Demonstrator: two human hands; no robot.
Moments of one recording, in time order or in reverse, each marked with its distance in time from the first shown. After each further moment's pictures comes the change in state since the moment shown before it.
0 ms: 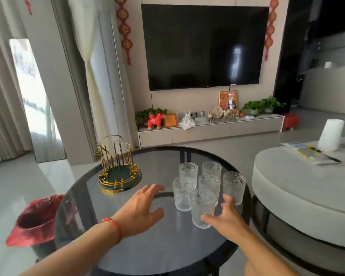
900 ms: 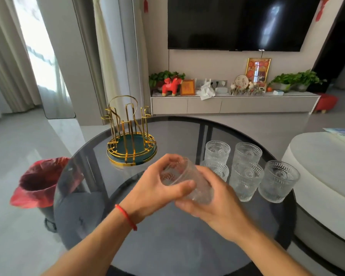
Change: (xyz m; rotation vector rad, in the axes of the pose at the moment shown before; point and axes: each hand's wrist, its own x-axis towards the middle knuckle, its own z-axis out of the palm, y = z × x) left_hand 0.033 -0.043 0.012 -0.867 0.163 -0.010; right_hand 0.008 -0.087 0.070 0.090 -0.213 -0.397
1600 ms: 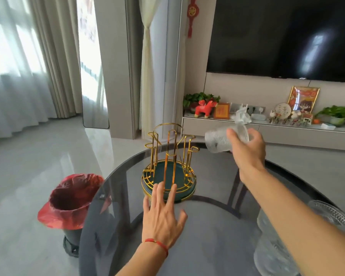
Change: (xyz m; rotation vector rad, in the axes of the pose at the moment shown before) left_hand 0.057 -0.161 -0.087 1.148 0.381 -0.328; right_hand 0.271 -0.015 0.032 0.201 0.570 0.168
